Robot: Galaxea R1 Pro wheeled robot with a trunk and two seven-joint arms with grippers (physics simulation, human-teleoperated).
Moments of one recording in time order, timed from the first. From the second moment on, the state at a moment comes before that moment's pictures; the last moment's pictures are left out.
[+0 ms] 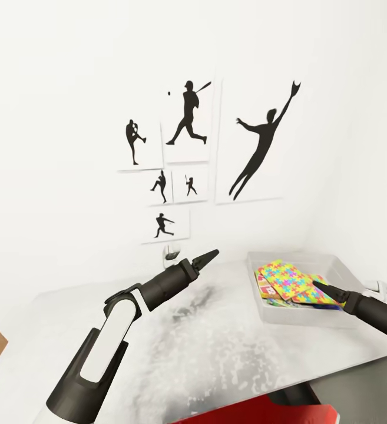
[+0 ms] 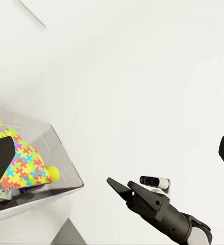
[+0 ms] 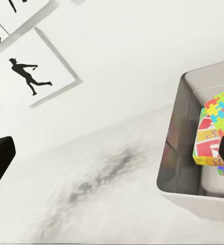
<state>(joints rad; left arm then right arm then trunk) -0.48 -0.07 -0.34 -1.59 1.09 0.61 -0.14 -0.24 -0.35 -0.51 -1.61 -0.51 0.87 0.77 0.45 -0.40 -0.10</state>
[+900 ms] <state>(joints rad) -0.47 -0.07 -0.34 -1.59 1.09 0.60 -0.15 -0.24 -0.35 -0.51 -1.61 -0.51 0.87 0.77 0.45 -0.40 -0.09</state>
